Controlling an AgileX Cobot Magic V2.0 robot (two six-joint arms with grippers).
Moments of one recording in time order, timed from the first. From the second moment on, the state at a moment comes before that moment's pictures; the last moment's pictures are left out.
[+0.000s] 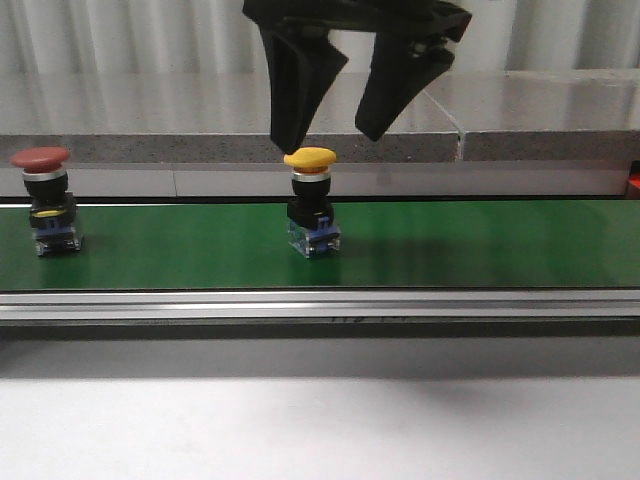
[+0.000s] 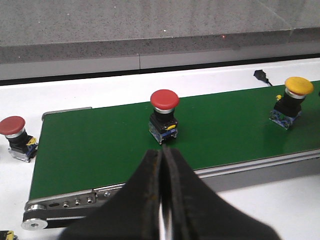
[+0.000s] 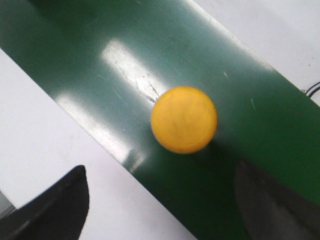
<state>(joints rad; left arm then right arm) -0.10 0.35 -0.54 -0.20 0.65 0.20 0.60 1.75 -1.53 0.11 0.95 -0.11</state>
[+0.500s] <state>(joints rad) -0.10 0.35 -0.54 -0.20 0.65 0.20 0.58 1.85 -1.55 0.11 0.89 -0.12</state>
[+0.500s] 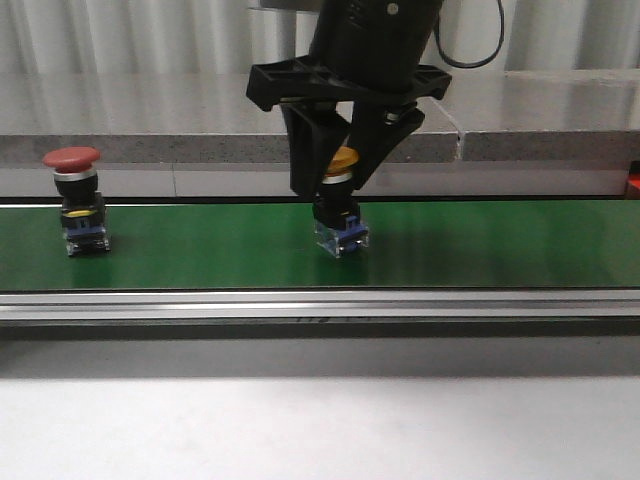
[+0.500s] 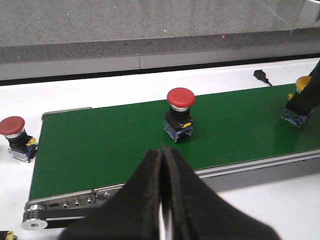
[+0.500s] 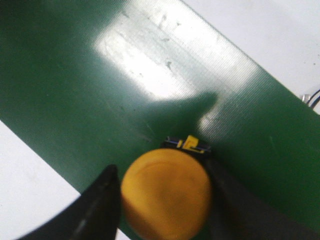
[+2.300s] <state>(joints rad) -0.10 0.35 -0.54 -0.20 0.65 0.20 -0.49 1.13 -0.87 0.10 0.82 0.24</state>
